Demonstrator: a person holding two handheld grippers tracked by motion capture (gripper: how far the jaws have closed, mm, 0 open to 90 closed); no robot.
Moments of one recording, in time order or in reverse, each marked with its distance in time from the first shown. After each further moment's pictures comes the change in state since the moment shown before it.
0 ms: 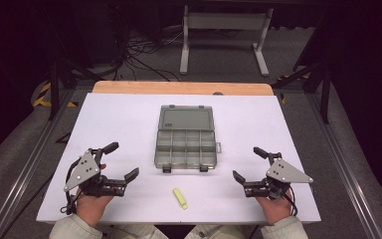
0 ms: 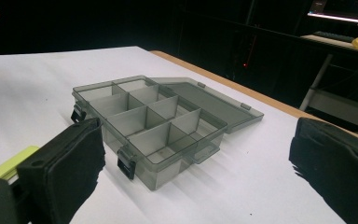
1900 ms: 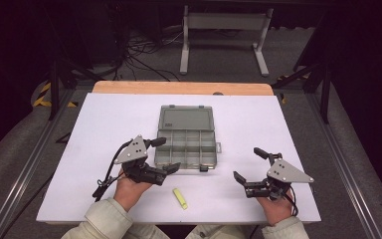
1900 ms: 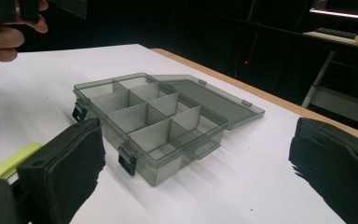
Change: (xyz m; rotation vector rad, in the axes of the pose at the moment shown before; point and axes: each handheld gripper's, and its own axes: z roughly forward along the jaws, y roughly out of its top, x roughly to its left) left arm -0.019 0.024 0.091 0.126 -0.265 -0.065; right arm -0.001 -0.002 -0.001 0.011 0.007 0.008
